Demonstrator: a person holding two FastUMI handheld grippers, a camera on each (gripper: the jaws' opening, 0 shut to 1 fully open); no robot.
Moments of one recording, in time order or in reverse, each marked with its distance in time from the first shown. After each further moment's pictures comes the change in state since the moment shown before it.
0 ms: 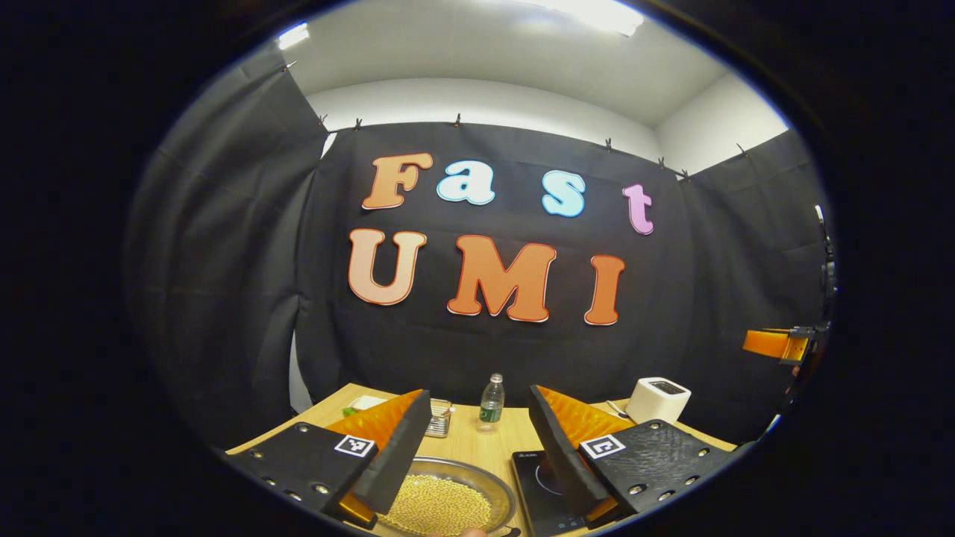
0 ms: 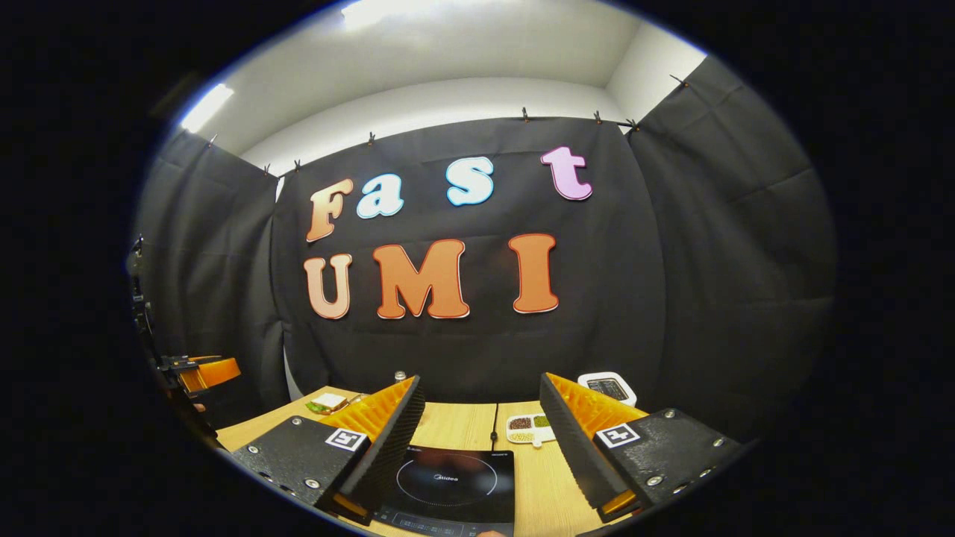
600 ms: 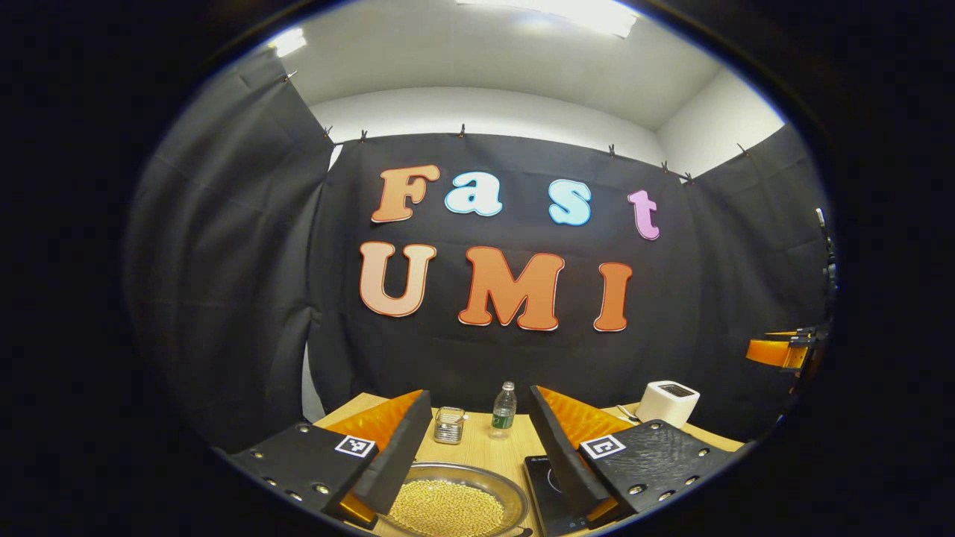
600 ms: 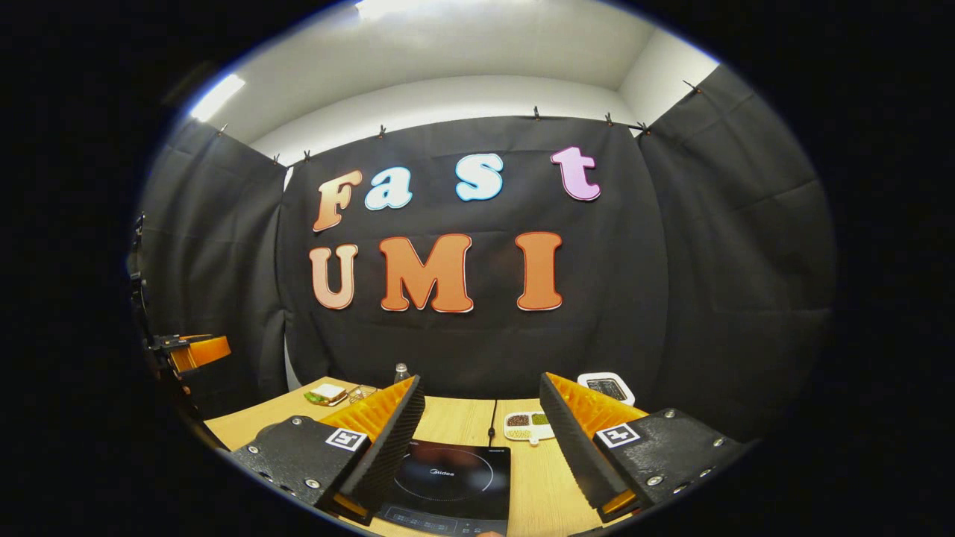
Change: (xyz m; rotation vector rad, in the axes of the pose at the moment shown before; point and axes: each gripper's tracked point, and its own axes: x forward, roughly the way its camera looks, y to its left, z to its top) left arm -0.007 0.005 0.017 0.017 -0.029 0.011; right arm -0.001 0.001 -0.005 -0.050 -0.003 0.009
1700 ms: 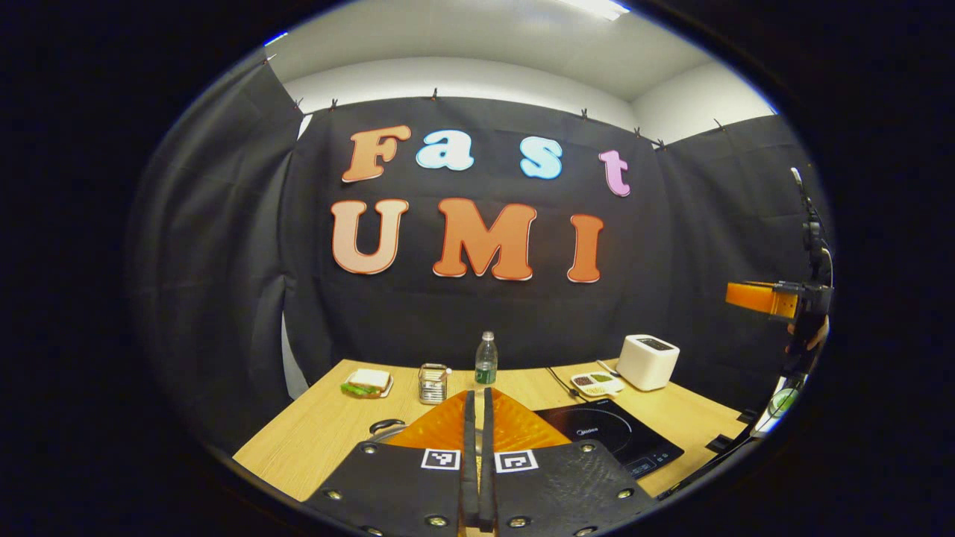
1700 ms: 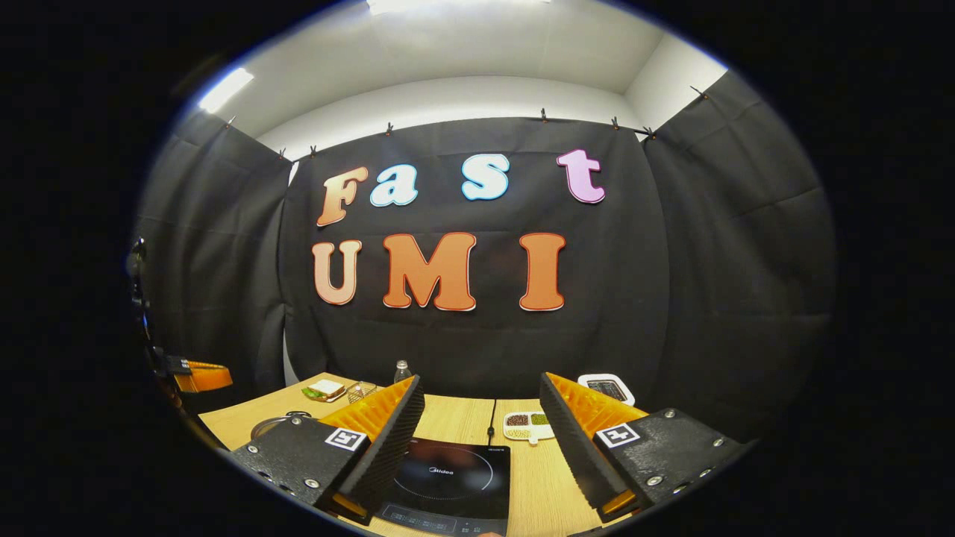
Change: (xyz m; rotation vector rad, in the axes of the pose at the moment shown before) left arm -0.028 -0.004 -0.088 0.023 0.208 -0.125; right arm -0.006 0.009 -0.006 -0.018 -0.002 0.005
